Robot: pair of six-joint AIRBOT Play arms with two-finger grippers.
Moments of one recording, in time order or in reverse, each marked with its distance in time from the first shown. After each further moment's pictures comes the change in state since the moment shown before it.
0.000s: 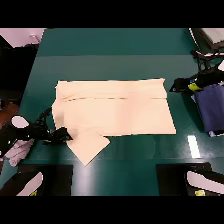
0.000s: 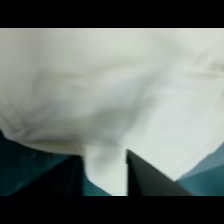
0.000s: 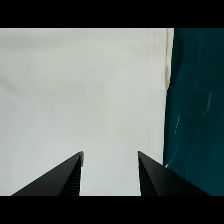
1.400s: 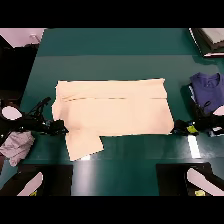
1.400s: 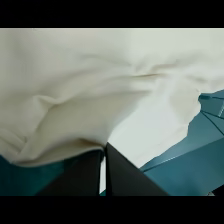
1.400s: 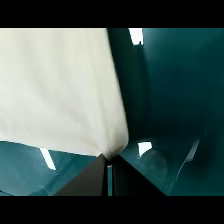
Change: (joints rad) left arm -0.001 0.010 0.162 -0.026 -0.104 0.111; right arm -0.254 0.185 -0.681 0.121 -0.024 -0.201
